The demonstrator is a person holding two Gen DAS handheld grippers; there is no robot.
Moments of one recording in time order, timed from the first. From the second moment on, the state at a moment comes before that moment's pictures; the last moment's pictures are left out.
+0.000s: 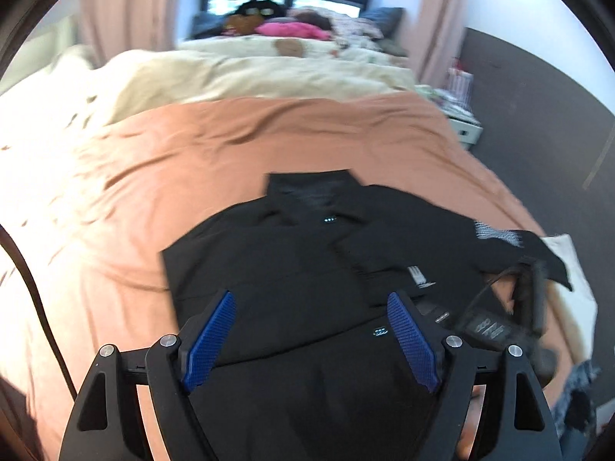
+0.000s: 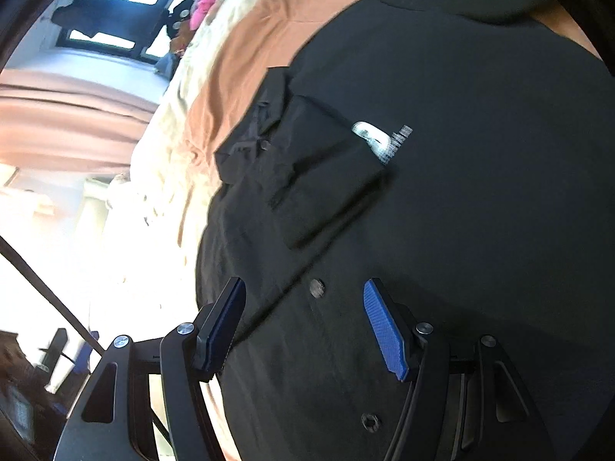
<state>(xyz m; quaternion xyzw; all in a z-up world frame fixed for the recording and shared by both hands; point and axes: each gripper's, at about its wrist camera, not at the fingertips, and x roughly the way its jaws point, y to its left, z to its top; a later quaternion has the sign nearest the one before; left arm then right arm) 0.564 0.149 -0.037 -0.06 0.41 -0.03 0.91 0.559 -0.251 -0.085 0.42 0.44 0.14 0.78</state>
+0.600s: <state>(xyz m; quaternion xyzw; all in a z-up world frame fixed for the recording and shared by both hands) 0.549 0.252 -0.171 -0.12 0.49 0.07 0.86 0.601 -0.245 -0.140 0.50 0.41 0.22 0.73</state>
